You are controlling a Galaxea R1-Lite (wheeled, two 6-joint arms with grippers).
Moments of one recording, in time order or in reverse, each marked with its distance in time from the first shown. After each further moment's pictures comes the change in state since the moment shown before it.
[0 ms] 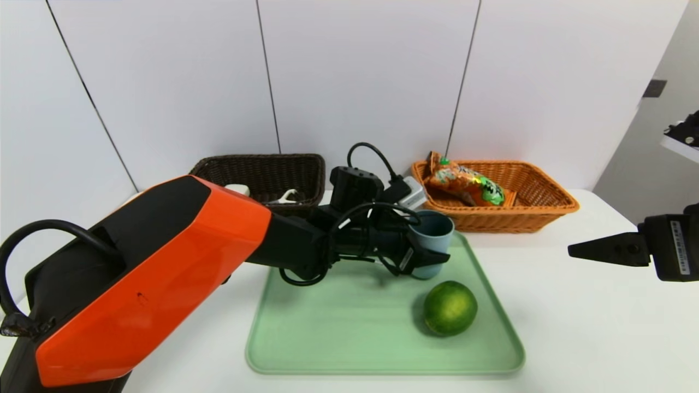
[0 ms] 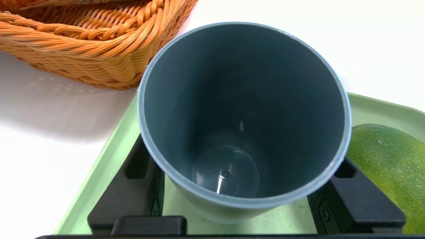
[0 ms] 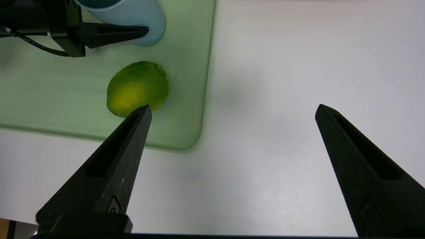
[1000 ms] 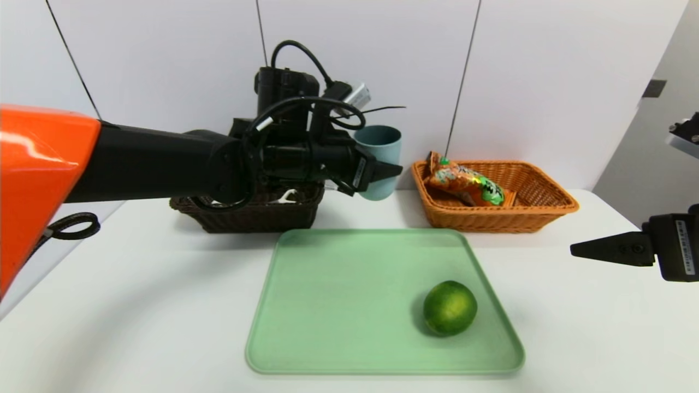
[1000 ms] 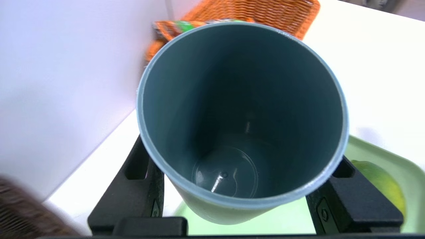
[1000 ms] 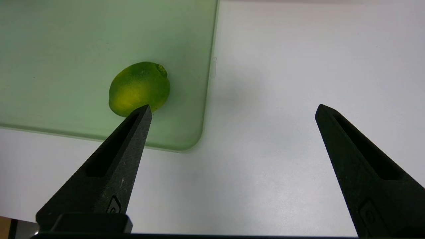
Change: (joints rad) left arm 0.139 -0.291 -0.087 0.273 0.169 -0.036; right arm 0.000 -0.009 0.000 0.000 0.004 -0.003
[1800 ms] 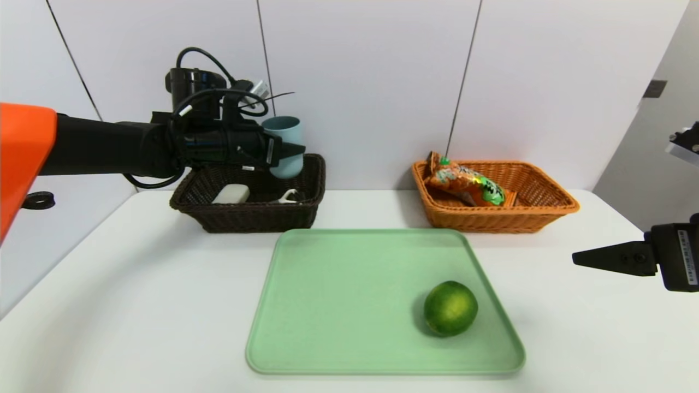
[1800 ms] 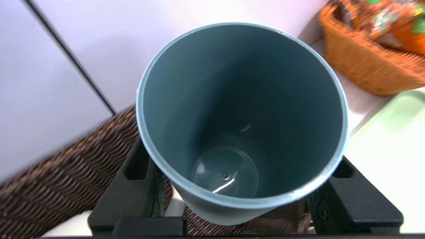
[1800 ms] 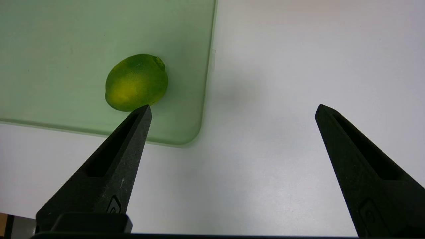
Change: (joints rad) left arm 0.336 0.029 -0.005 0.020 -0.004 -0.008; right arm 0.001 -0.013 0.027 0.000 0.000 -0.002
